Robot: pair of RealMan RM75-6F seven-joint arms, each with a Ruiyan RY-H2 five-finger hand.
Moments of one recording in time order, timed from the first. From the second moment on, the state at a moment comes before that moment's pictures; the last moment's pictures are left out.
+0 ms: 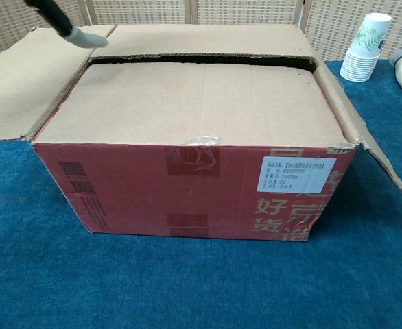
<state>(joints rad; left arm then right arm) -0.76 -1.21 -0.31 -1.90 1.10 1.00 0.50 0.15 -1.20 0.07 -1.52 -1.43 1.67 0.18</state>
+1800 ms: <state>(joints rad) -1.09 -1.48 -0.44 -1.41 0.97 1.07 0.65 0.13 -1.20 0.12 -1.50 -1.52 1.57 0.34</state>
